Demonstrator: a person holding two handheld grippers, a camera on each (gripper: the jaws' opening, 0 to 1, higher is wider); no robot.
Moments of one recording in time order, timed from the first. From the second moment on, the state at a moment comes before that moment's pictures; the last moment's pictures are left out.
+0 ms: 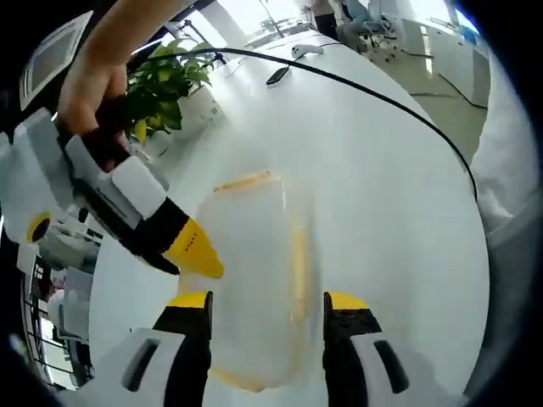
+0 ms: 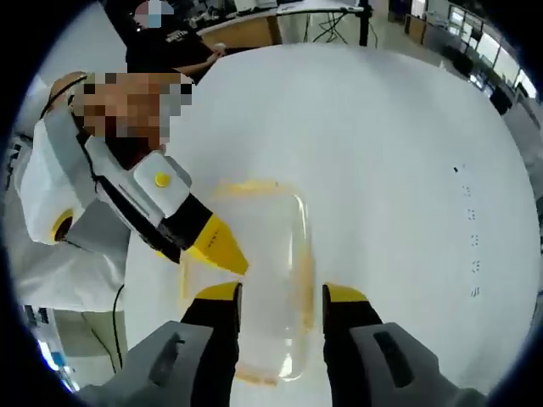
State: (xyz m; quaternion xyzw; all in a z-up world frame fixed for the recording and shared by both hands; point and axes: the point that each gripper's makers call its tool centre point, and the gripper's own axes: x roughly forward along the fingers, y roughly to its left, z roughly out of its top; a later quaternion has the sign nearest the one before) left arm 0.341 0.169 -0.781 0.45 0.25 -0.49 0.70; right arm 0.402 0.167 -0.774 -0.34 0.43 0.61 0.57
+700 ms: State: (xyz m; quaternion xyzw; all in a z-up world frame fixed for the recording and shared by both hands) left arm 0.366 0.187 -0.786 0.38 0.34 -0.53 0.68; right arm 0.366 0.111 -0.781 -0.37 0.37 0.61 0.59
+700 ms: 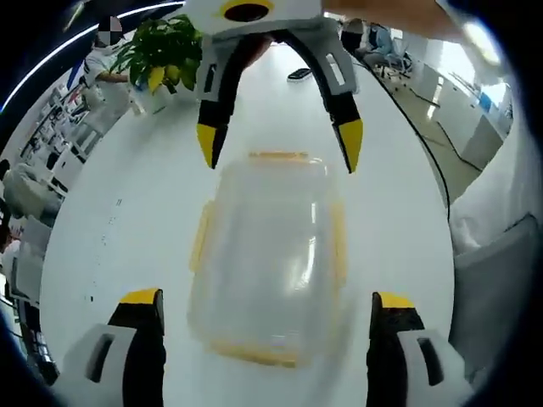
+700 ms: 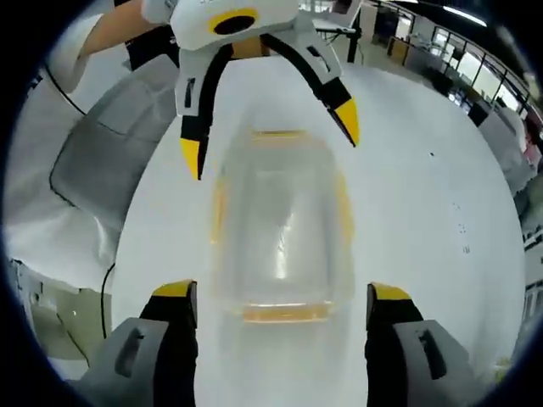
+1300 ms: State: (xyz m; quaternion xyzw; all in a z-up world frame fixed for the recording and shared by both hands) left arm 0.370 0.189 -0.791 0.38 0.34 -0.55 0.66; right arm 0.362 0.113 -0.797 -0.39 0.38 0.61 0.58
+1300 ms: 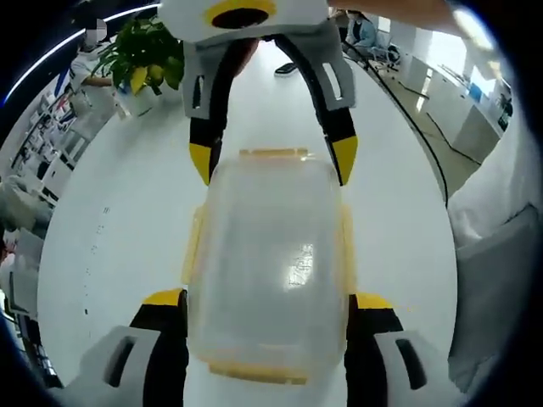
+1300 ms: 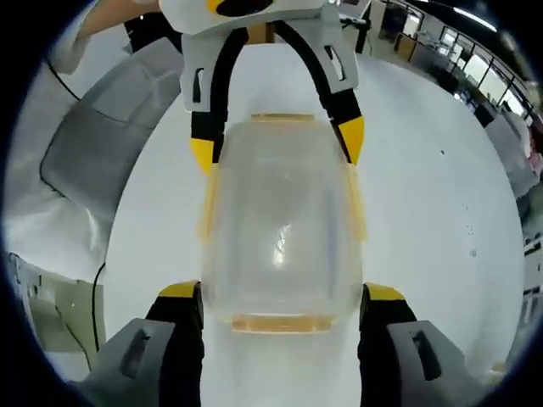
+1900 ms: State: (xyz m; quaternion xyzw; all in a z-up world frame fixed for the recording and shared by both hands) left arm 0.350 0.228 -0.793 0.40 0.33 -0.56 0.64; right arm 0.338 0.158 -0.798 -0.38 0.40 0.59 0.59
